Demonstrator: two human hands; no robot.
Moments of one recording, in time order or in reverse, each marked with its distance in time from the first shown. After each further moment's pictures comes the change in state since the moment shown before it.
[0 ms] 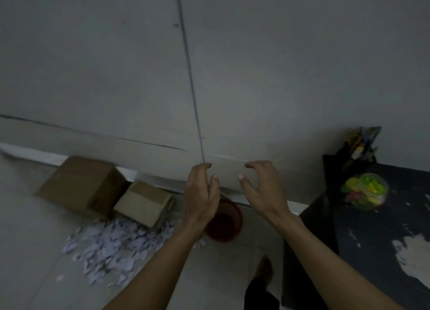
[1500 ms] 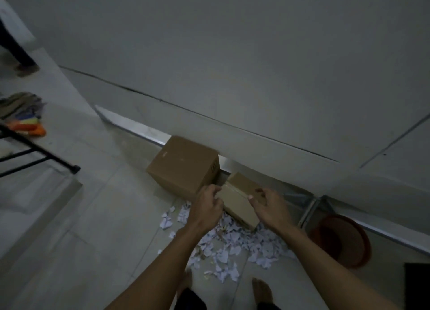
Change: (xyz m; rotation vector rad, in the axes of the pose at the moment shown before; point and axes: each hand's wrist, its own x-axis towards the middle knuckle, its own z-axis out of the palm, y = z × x) left_hand 0.073 -0.380 -0.402 0.148 -0.262 -0.478; right_hand 0.045 -0.309 0.453 0.003 -0.493 0.260
